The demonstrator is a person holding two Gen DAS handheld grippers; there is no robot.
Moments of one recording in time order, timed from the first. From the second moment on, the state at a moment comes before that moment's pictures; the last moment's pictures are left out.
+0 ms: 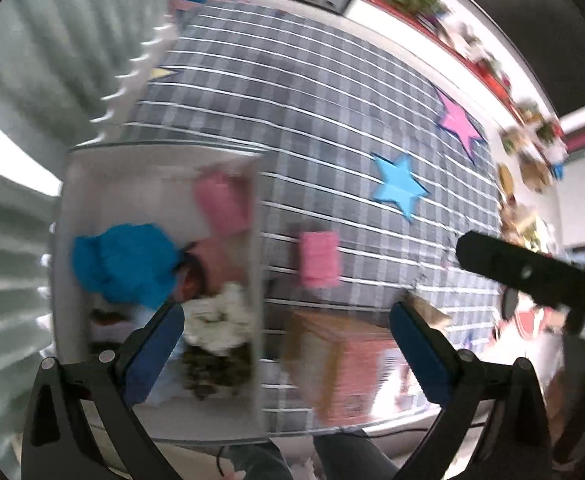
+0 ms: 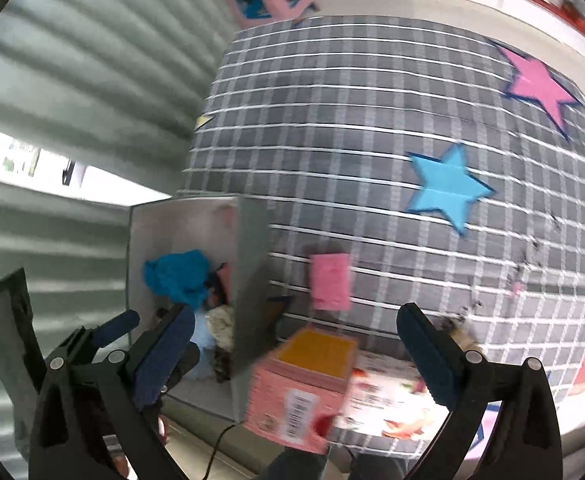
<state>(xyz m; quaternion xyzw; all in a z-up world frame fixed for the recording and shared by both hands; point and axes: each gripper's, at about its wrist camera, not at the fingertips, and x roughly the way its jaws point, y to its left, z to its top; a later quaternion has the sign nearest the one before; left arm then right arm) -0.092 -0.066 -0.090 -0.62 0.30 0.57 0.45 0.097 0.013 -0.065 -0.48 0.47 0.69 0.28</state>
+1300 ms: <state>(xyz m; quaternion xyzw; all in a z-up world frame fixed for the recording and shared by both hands) 0.000 0.041 -0.313 -0.68 0.56 0.39 0.24 0.262 0.015 -0.270 -0.50 0.61 0.53 0.32</state>
